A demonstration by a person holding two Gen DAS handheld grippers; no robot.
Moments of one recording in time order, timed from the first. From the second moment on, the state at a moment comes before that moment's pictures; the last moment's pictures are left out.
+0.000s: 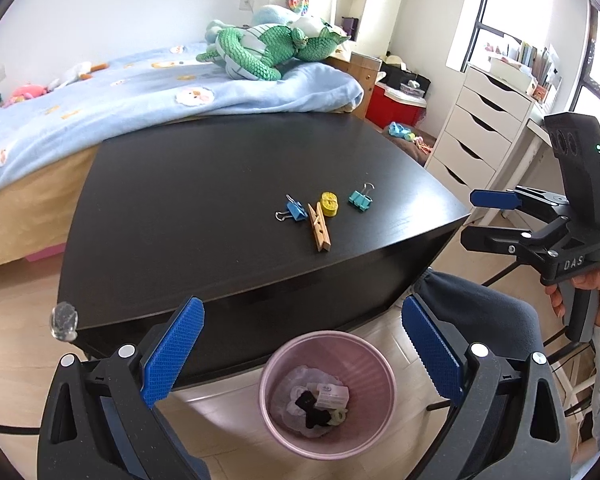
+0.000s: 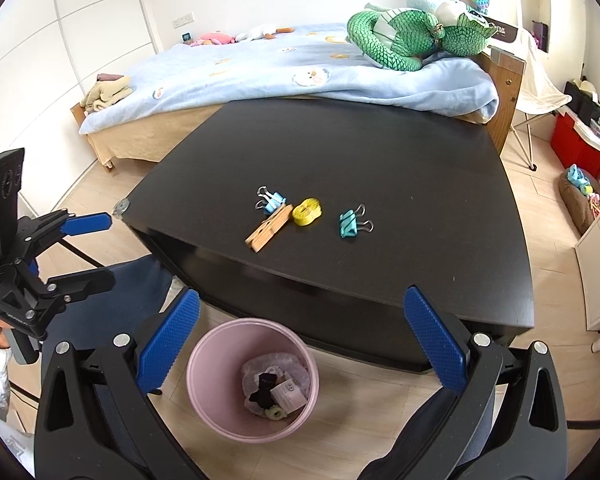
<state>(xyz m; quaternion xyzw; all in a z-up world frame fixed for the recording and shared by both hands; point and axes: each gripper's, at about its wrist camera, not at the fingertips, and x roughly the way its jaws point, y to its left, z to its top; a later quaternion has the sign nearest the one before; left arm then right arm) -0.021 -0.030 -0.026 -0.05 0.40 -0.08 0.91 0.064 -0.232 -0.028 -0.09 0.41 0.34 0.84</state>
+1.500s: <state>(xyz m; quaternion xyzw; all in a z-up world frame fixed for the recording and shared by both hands) 0.011 -0.021 -0.034 -0.06 0.40 -0.09 0.91 0.196 -0.195 -0.084 -0.07 0.51 0.35 0.78</state>
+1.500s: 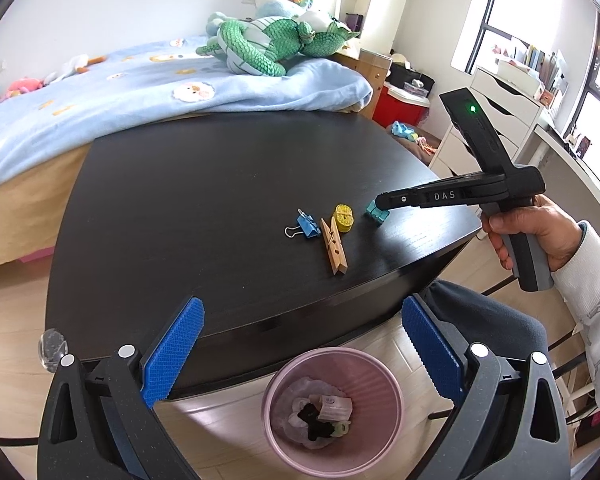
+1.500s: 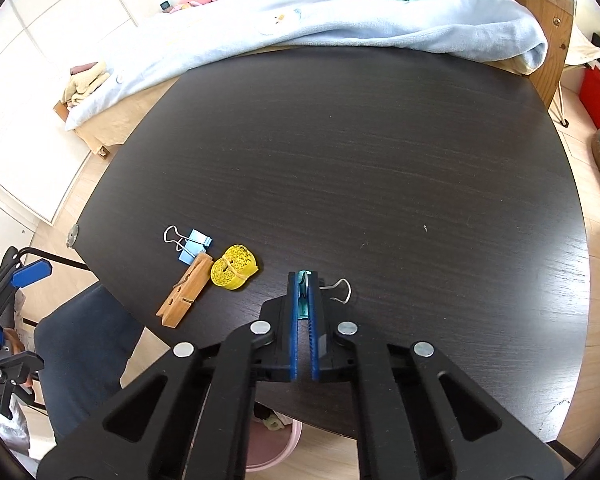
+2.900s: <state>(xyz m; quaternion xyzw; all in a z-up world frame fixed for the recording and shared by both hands) 0.146 -0.017 -0.076 -0.21 0.52 -0.09 0.82 0.179 -0.219 -0.057 -0.08 0.48 0.33 0.81</state>
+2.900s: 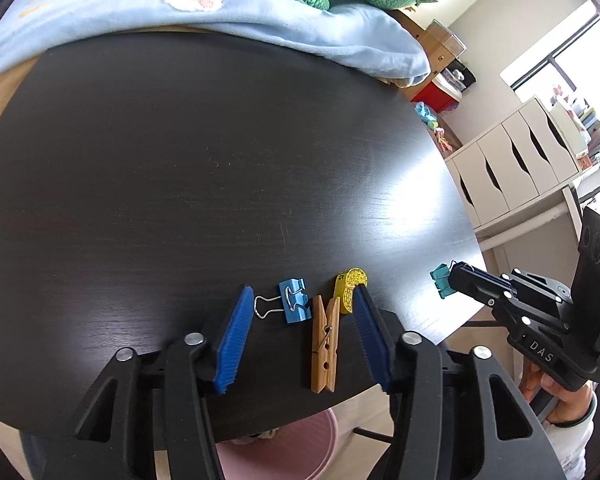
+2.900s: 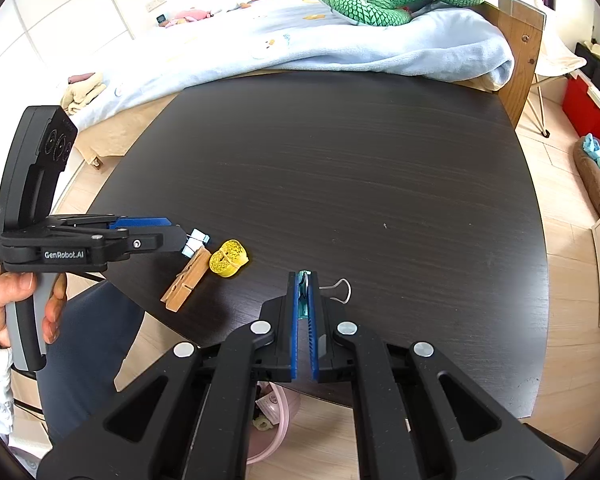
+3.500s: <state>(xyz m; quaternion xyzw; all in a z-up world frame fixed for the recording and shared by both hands) 0.145 -0.015 -0.070 -0.18 0.50 -0.09 0.84 0.176 -0.218 -0.057 -0.08 0.48 0.34 0.81</state>
